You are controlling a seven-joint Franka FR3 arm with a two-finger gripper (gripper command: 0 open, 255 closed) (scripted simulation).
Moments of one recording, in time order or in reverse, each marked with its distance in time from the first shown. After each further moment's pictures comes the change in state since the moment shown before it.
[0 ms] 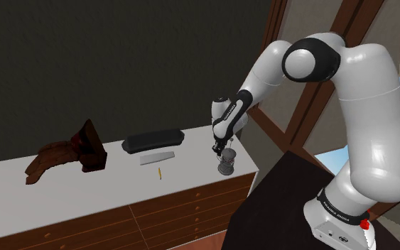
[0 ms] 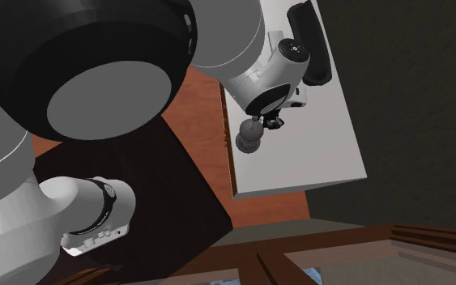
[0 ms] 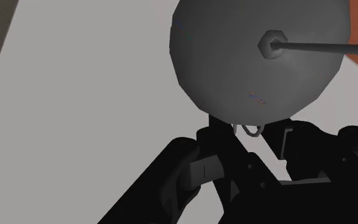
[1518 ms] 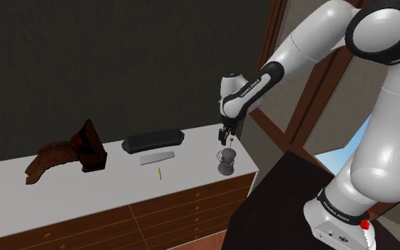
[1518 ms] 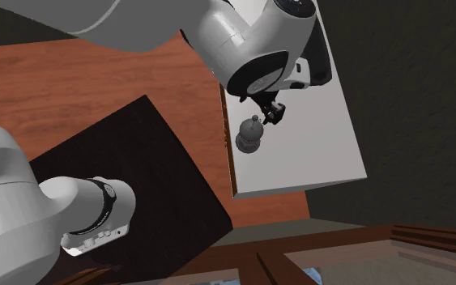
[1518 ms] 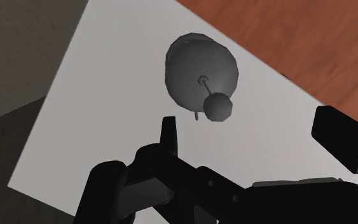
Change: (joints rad) arm -0.001 -0.412 0.013 -0.221 0.021 -0.179 -0.008
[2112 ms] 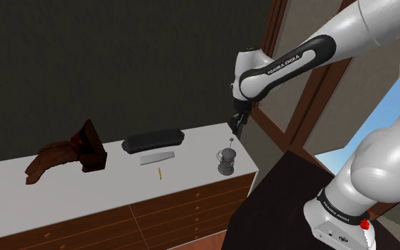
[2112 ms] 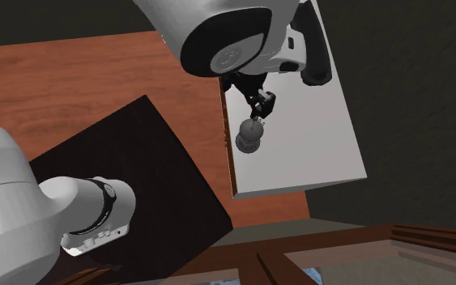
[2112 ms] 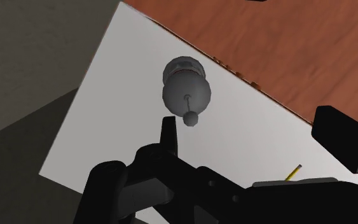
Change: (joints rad) arm 0.002 -0.378 0.004 -0.138 0.025 -0.223 -0.011
